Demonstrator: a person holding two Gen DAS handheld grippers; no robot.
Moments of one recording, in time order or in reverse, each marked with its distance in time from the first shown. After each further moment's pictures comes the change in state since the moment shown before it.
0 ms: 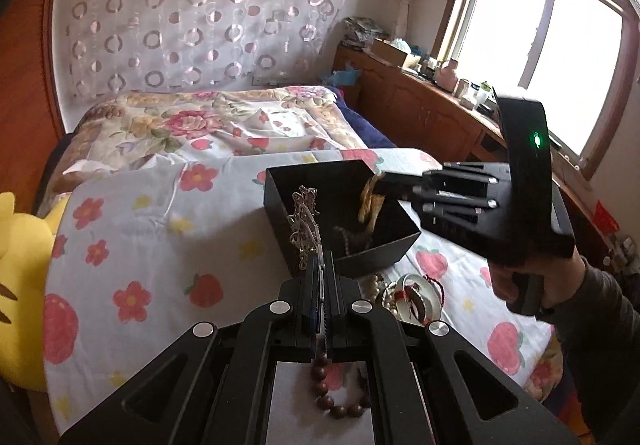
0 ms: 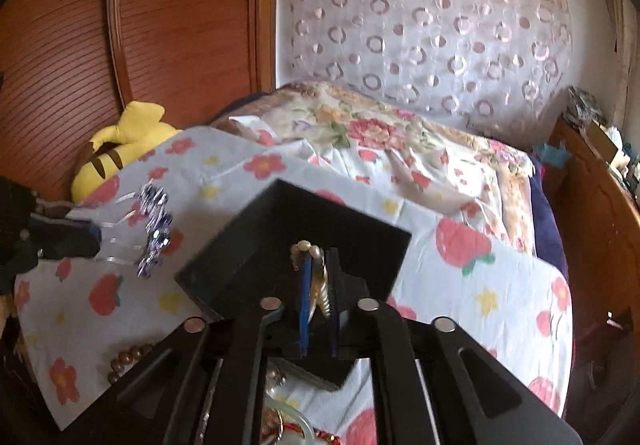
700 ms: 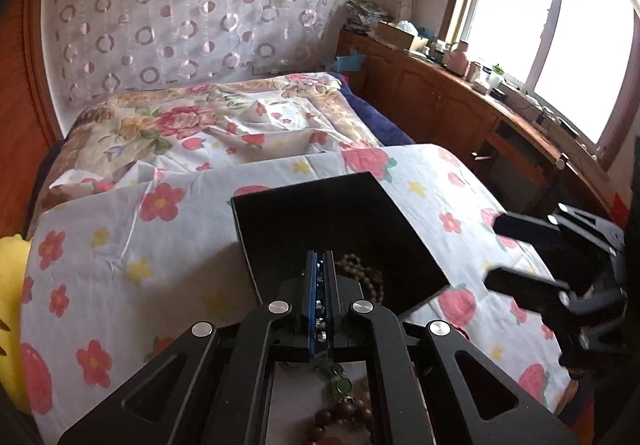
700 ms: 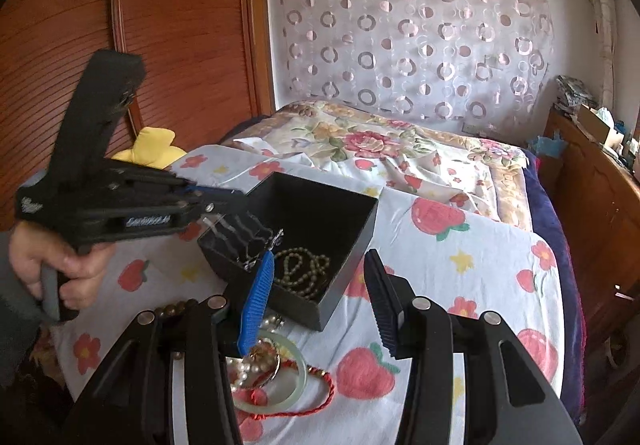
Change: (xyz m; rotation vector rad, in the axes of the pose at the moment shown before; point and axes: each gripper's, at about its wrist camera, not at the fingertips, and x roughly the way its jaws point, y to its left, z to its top) left arm 0.075 -0.014 0.035 0.025 0.052 0.048; right arm -0.063 -0.024 -0.042 0.074 -0.096 0.036
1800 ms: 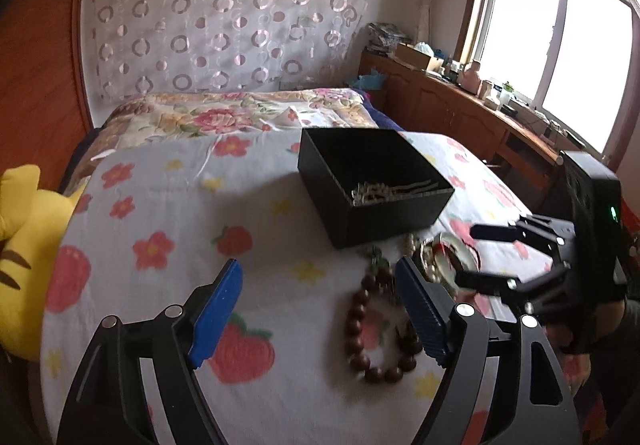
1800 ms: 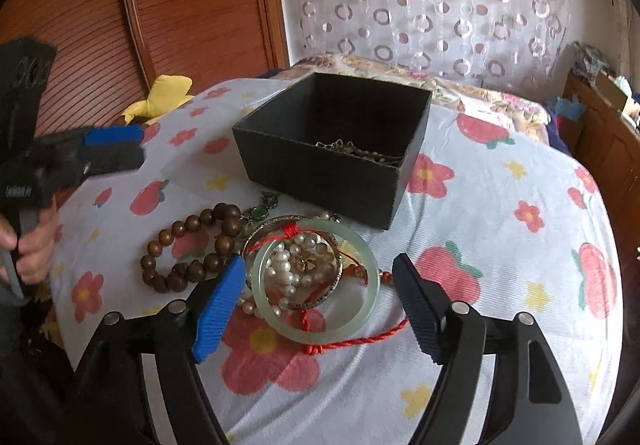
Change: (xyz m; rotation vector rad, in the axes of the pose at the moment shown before) left arm -0.075 0.027 -0.103 -0.041 -0.088 0.056; right arm 0.028 0.035 -0.066 0.027 0.156 0.068
